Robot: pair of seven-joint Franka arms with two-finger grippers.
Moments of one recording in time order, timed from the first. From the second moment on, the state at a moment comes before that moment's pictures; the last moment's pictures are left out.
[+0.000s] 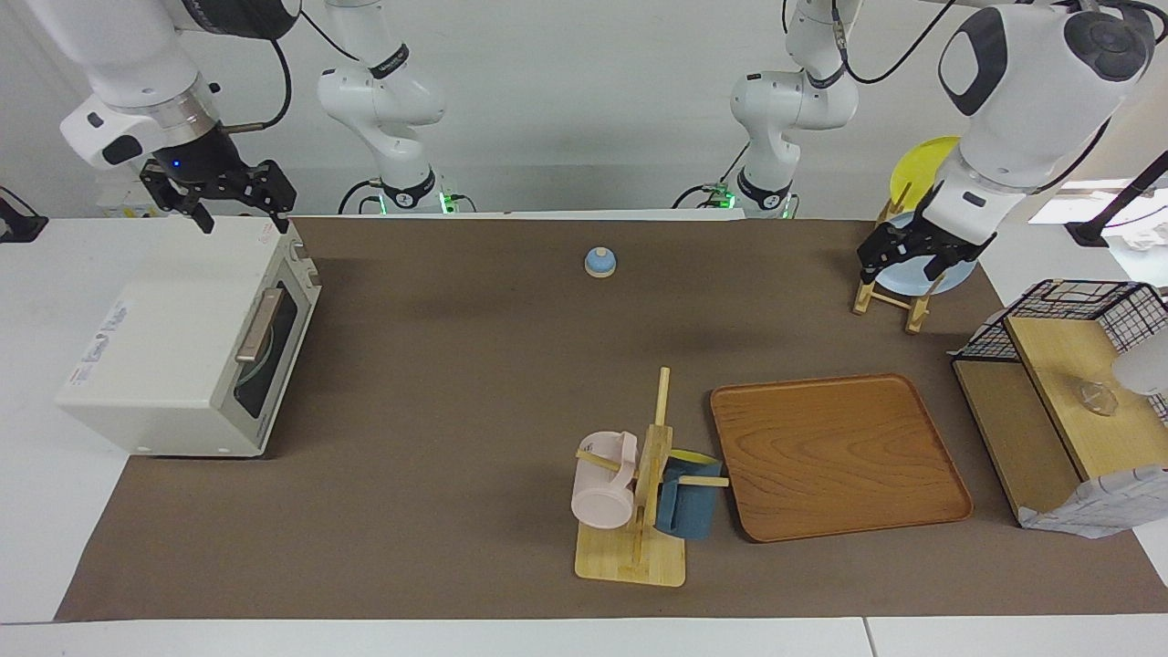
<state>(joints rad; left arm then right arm) -0.16 0.04 0.07 -1.57 -0.03 1.55 -0.11 -0.09 -0.06 0.02 -1.59 -0.06 1.47 -0.08</state>
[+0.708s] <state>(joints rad) -0.12 0.01 0.07 -1.57 -0.03 1.53 -0.10 -0.09 -0.06 0.03 -1.64 -0.06 1.54 -0.13</state>
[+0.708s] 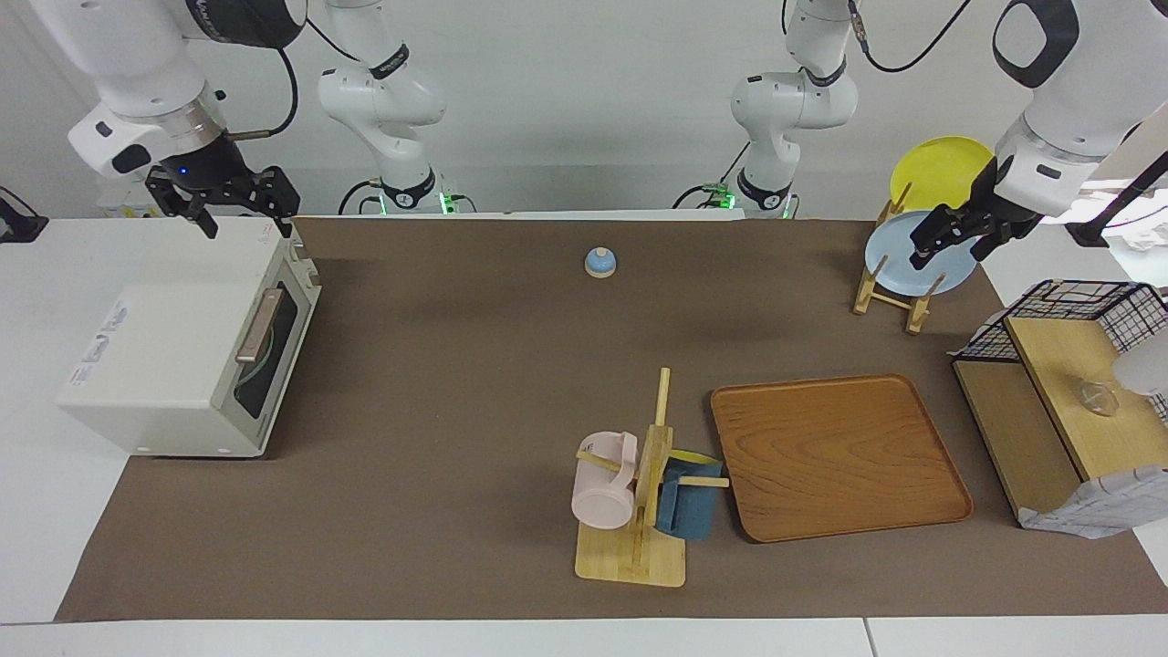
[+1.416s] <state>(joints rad) -0.12 0.01 0.07 -1.57 -0.03 1.53 -0.10 -0.12 0.05 0.02 -1.87 -0.18 1.83 -0.21</state>
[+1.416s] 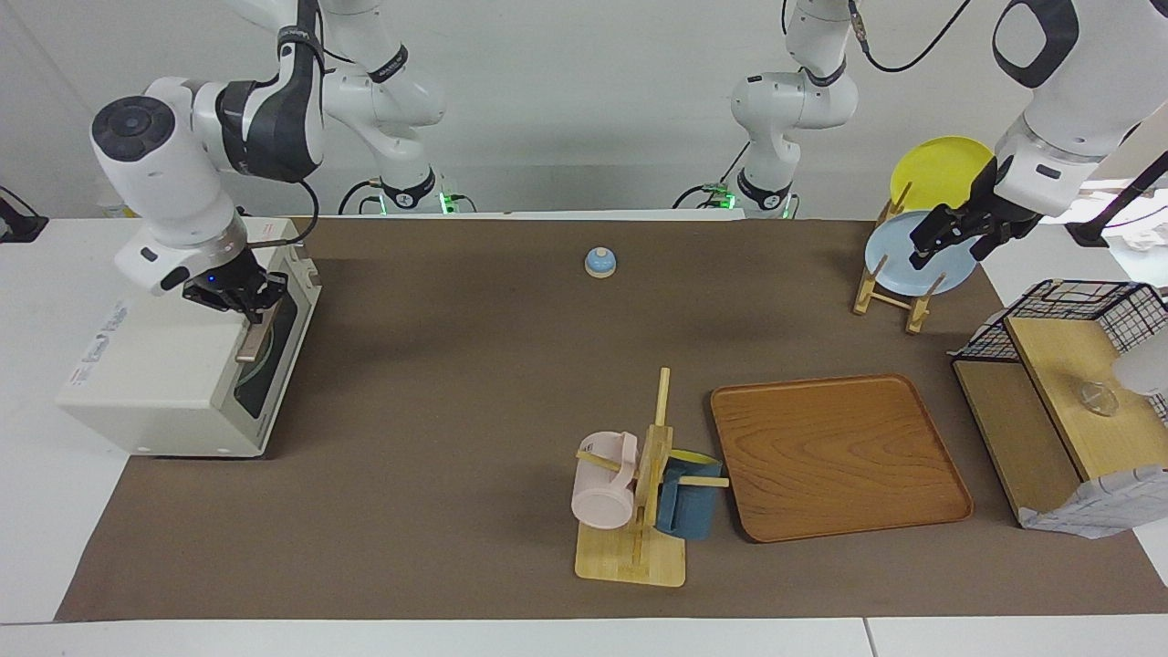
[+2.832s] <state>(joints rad) -0.12 0.01 0.07 -1.57 -0.03 1.53 -0.10 0.14 0.21 0.03 -1.86 -0.12 1.89 0.23</state>
